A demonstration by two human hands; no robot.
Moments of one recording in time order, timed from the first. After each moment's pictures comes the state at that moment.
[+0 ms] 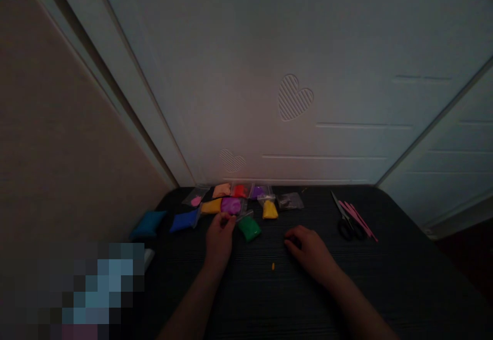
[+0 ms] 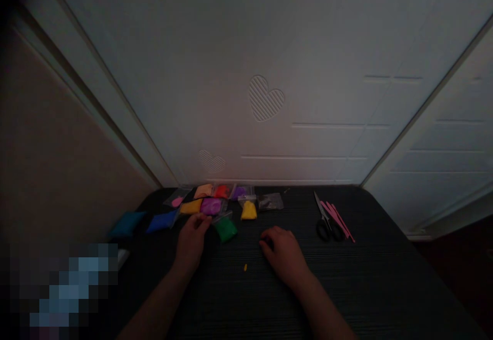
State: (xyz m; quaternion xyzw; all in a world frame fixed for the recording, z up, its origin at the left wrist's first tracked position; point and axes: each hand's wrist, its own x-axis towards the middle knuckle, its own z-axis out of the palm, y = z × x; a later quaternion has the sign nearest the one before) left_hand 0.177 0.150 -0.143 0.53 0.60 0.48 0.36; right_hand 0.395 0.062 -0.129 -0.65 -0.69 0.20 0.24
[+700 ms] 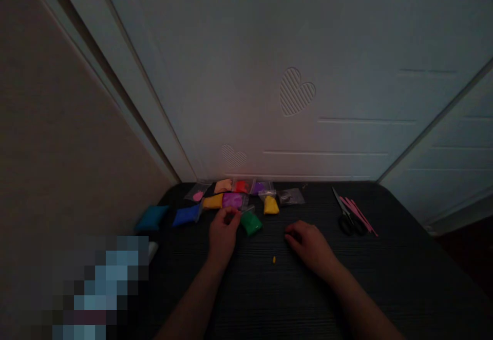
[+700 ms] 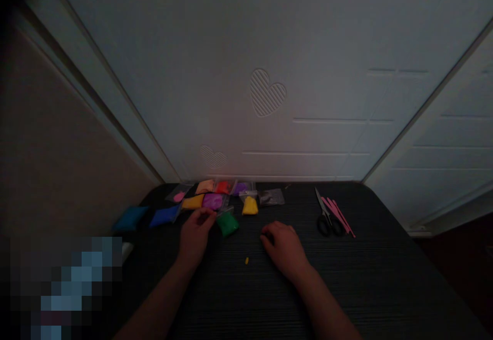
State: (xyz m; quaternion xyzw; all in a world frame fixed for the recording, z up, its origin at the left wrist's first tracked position) left_hand 0.179 0.146 -0.140 0.56 0.58 0.48 0.34; right_hand 0.392 0.062 -0.125 -0.66 -0.69 0.19 0.23
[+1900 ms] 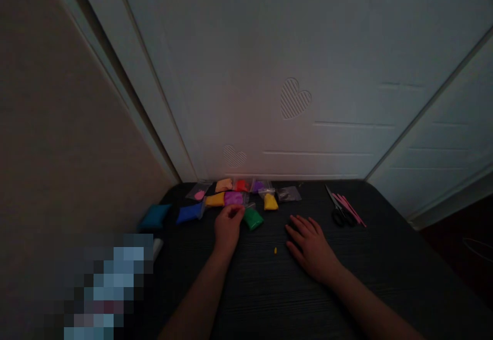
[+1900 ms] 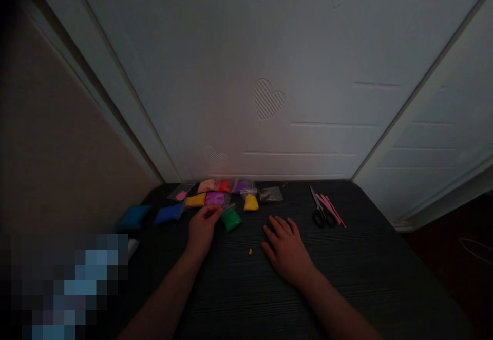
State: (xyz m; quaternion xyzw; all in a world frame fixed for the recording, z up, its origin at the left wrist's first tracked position) left_hand 0.180 0.151 -0.145 0.55 0.56 0.49 0.38; right_hand 0.388 0.027 -0.129 -0.63 -0.76 0.01 0.14
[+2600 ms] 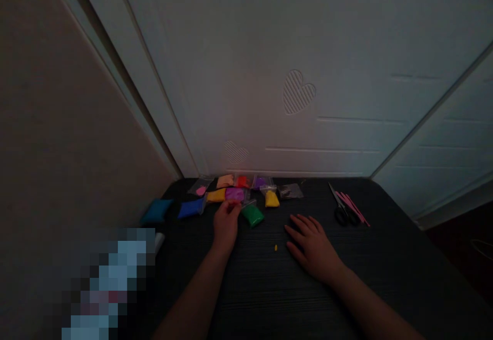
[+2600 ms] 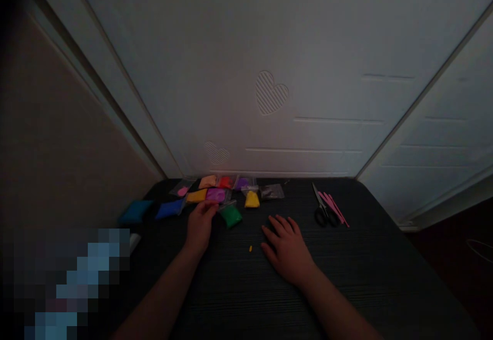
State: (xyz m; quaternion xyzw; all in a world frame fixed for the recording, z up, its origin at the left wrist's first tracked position) left_hand 0.178 0.153 -0.146 0.52 0.56 0.51 0.39; right_hand 0.390 0.026 -0.125 -0.62 -0.77 0.03 0.13
